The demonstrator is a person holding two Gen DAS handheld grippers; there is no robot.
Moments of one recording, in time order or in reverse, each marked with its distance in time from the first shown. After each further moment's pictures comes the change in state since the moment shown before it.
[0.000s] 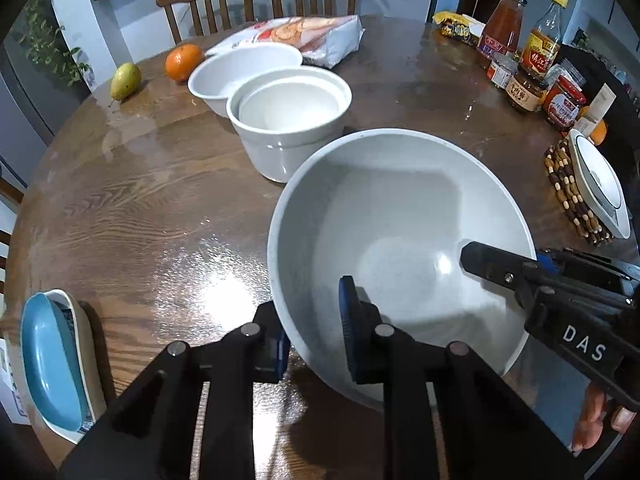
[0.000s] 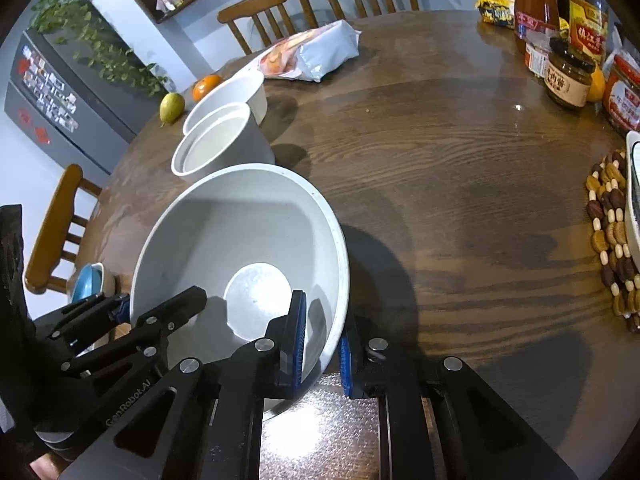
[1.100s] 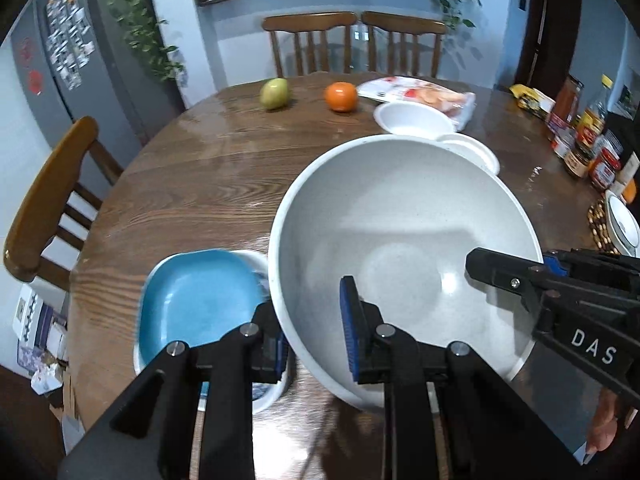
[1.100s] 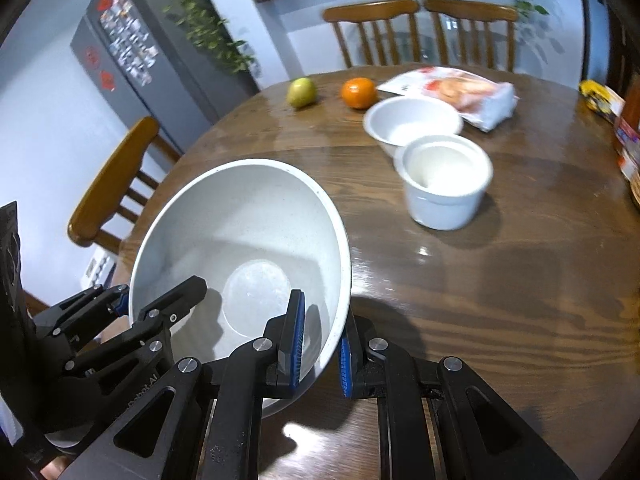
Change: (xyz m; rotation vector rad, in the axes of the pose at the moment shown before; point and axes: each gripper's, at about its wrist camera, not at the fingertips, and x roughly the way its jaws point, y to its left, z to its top) left arm -0.091 0.129 -0.059 -0.172 -0.162 0.182; right arm -0.006 0.163 -0.007 -0.242 -0.037 0.104
